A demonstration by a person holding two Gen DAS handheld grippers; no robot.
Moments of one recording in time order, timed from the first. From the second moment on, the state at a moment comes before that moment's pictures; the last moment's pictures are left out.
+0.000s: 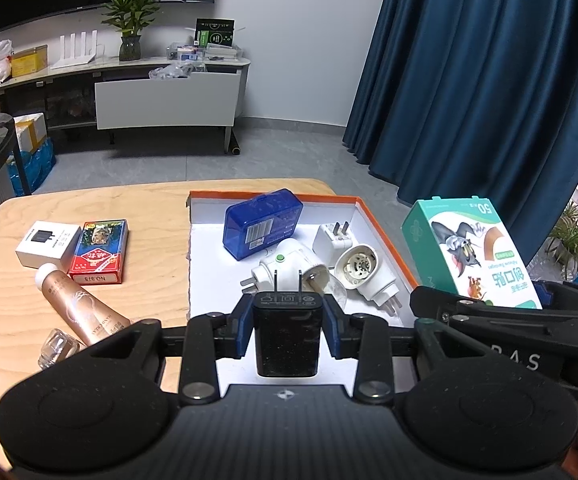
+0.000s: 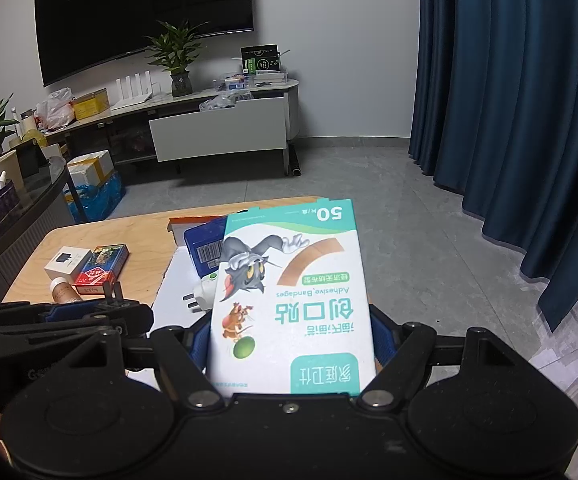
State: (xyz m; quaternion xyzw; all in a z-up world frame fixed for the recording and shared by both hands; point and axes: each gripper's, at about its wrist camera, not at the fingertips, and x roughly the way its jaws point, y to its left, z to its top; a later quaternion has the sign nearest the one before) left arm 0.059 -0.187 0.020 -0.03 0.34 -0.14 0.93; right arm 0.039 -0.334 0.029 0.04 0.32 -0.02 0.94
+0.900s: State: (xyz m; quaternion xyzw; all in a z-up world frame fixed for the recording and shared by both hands) left arm 0.058 -0.188 0.022 -0.03 0.33 -0.14 0.93; right arm 0.038 -0.334 0.030 0.04 0.32 -0.03 0.95
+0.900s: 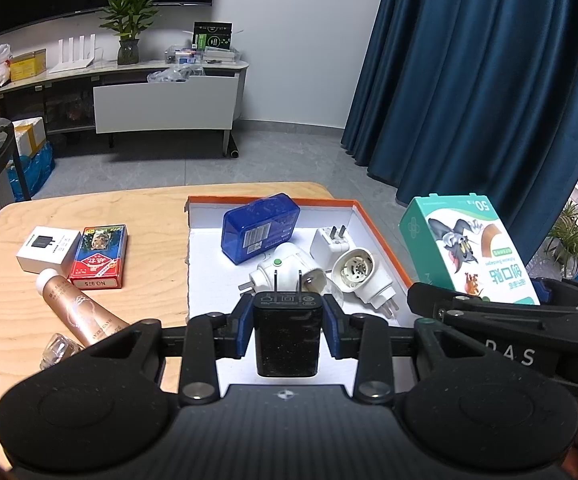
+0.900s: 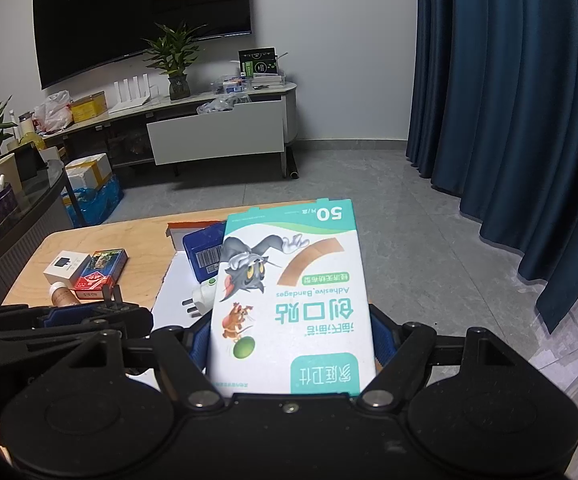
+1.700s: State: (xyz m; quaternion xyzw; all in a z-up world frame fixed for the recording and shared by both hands) left arm 0.059 -0.189 0.019 -0.03 0.34 -0.14 0.93; right arm 0.039 -0.336 0.029 0.04 0.32 -0.03 0.94
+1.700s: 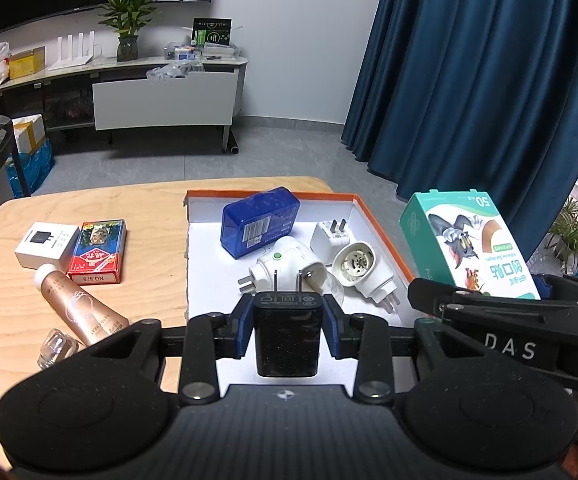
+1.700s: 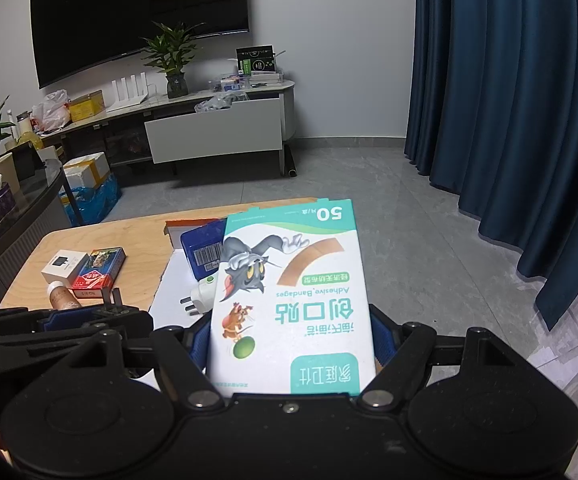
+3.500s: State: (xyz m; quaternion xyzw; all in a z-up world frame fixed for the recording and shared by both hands) left arm 0.061 -0.189 0.013 -0.03 0.35 -0.14 0.93; right arm 0.043 -0.331 0.017 0.04 0.33 -0.03 0.94
